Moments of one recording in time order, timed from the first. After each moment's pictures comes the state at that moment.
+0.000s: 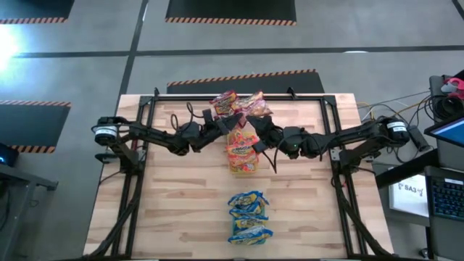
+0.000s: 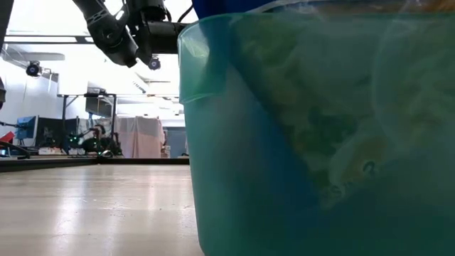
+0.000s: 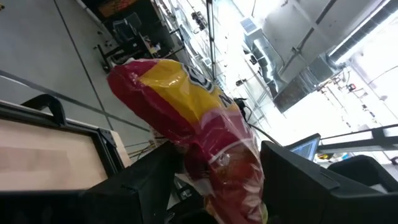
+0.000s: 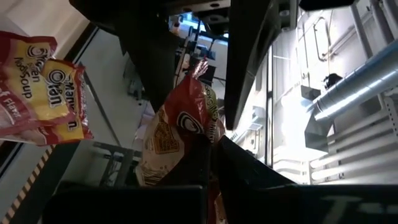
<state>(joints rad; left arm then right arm) 0.11 1.68 0.79 1.18 -0.43 -0.98 0.04 1.42 0.86 0.57 0.70 -1.80</state>
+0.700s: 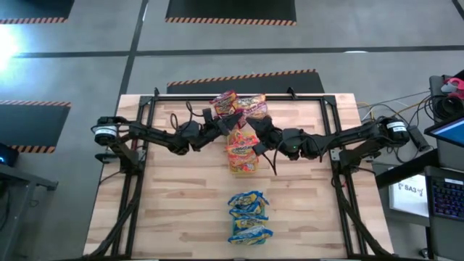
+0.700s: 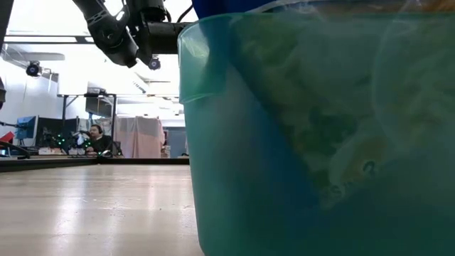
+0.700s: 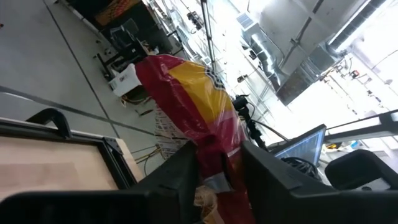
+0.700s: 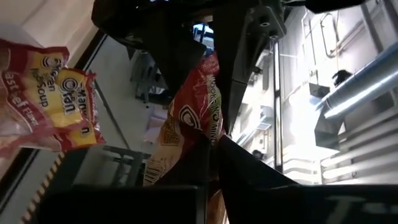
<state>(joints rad) 0.11 1.68 0.79 1.19 -0.41 -0.89 0.04 1.42 0.86 0.55 0.71 -1.74</state>
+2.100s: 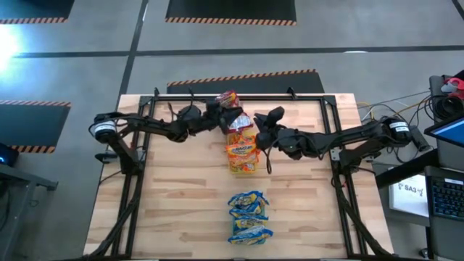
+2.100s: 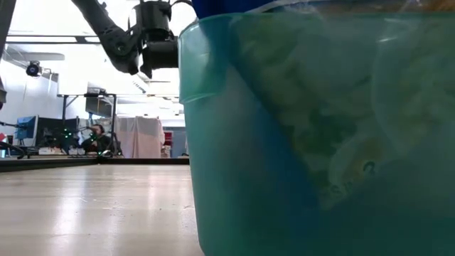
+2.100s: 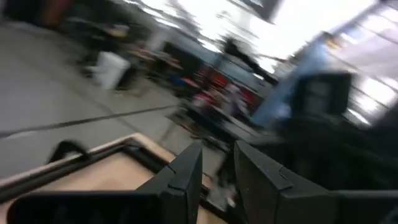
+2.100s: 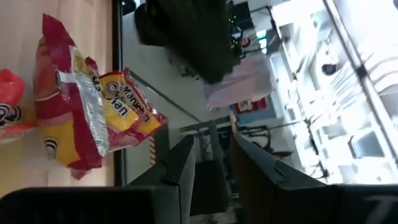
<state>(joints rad) 0.32 1.66 0.79 1.07 0.01 -0.54 0.03 1.39 0.86 0.33 0.86 -1.06</state>
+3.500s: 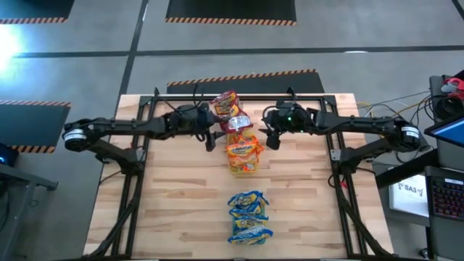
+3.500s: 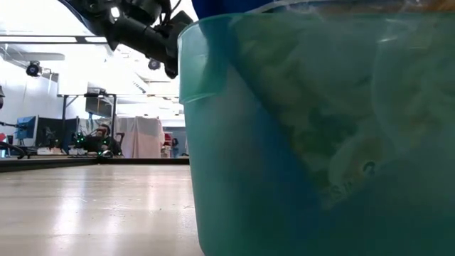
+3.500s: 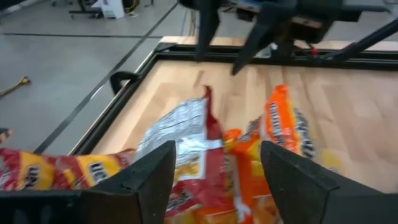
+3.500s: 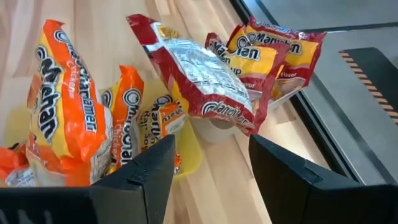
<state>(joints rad) 0.29 1.33 0.79 0.19 0.05 0.09 -0.30 1.27 0.89 -0.23 0.05 -0.13</state>
